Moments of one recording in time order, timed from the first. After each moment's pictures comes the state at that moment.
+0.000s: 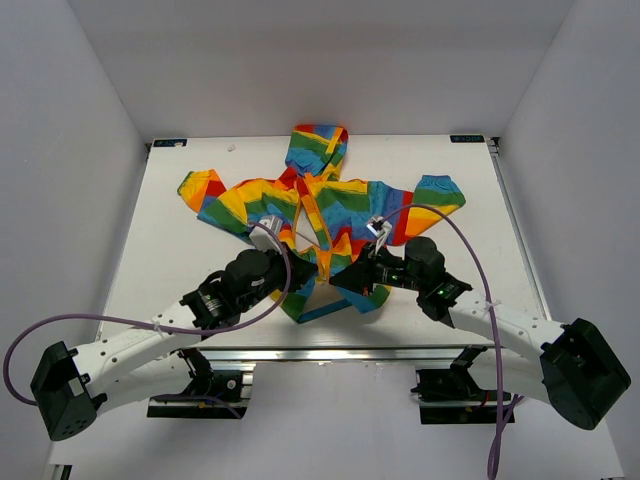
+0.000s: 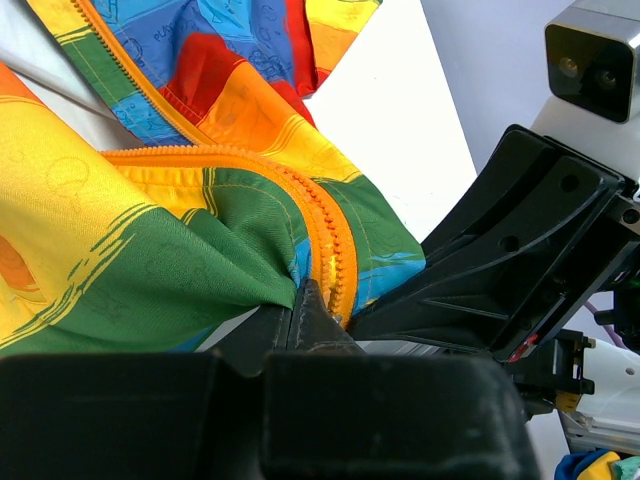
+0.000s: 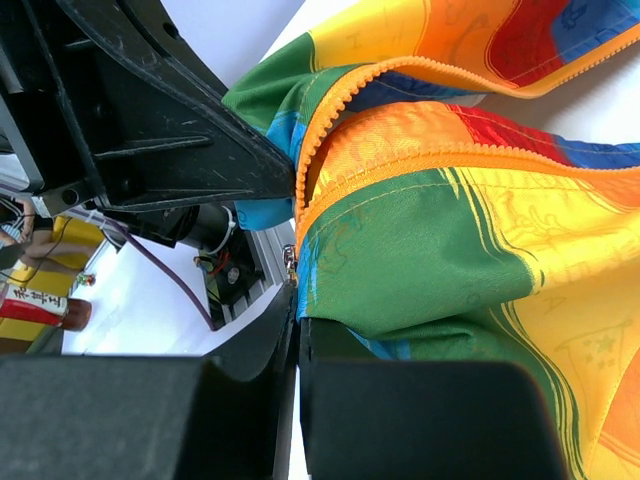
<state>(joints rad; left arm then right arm) -0.92 0.93 0.61 0.00 -0.19 -0.79 0.73 1.11 0.48 0.46 -0.58 0.62</state>
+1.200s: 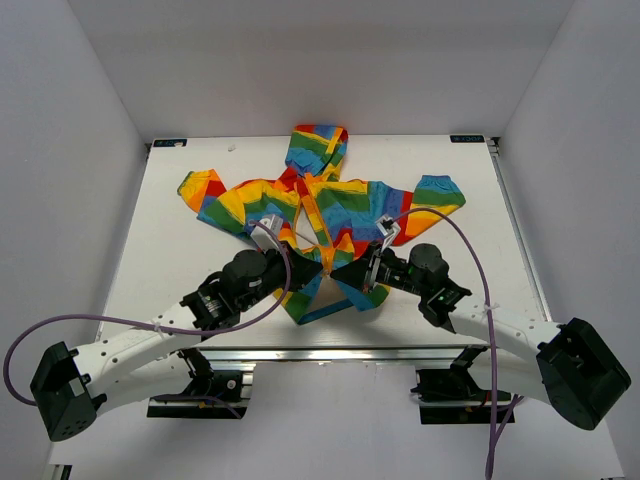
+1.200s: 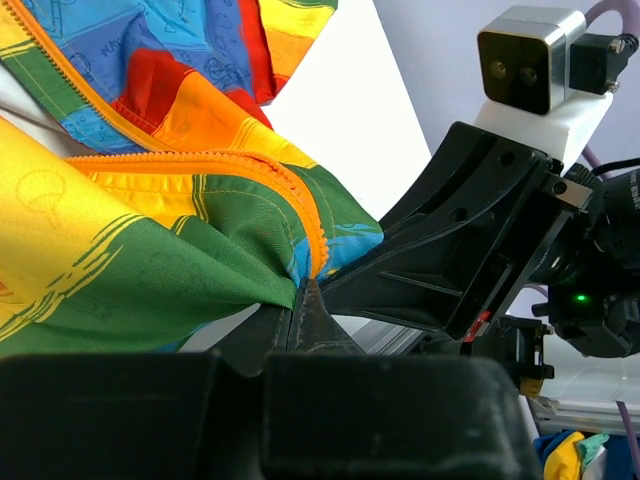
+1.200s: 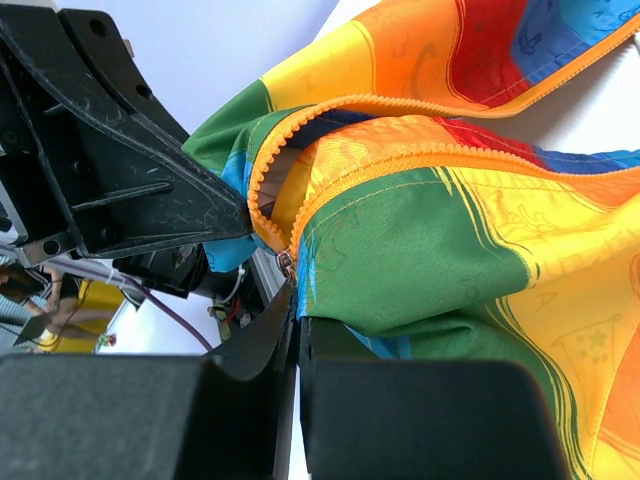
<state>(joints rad) -0.92 0.92 0.60 0.08 -0.12 -0.79 0.73 1.11 0.41 0.61 -0.47 0.75</state>
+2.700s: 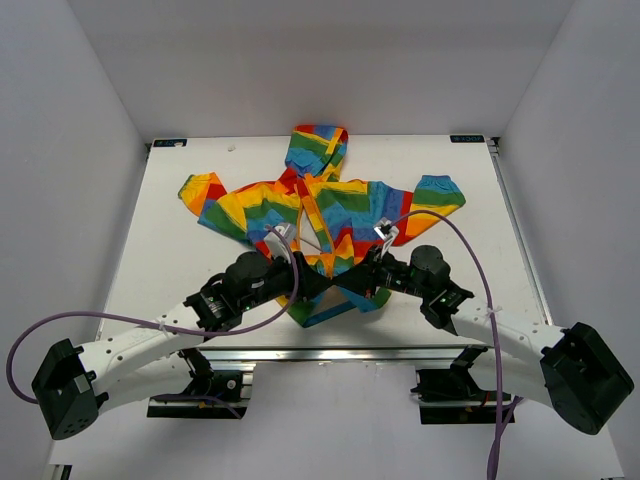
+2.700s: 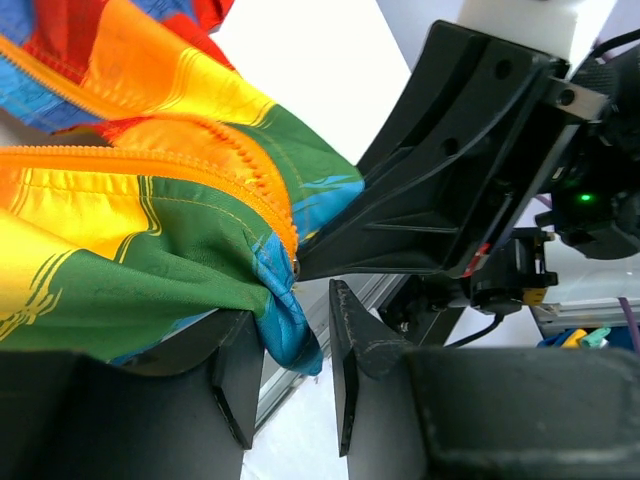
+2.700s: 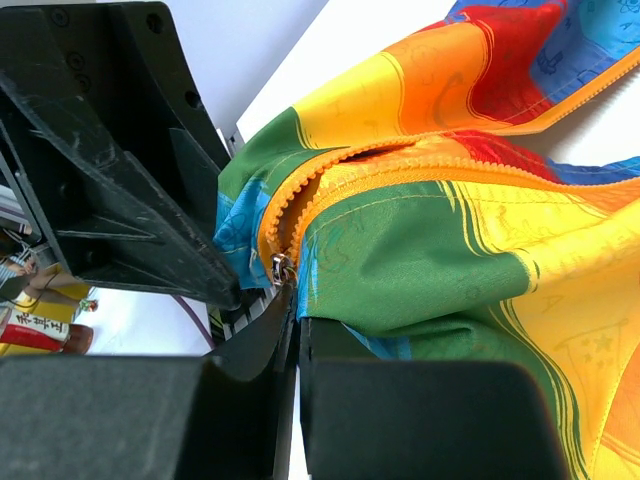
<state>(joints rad) -0.91 0.94 0.56 0.11 0.08 -0.71 0.73 1.08 0.39 0.58 -0.52 0.67</state>
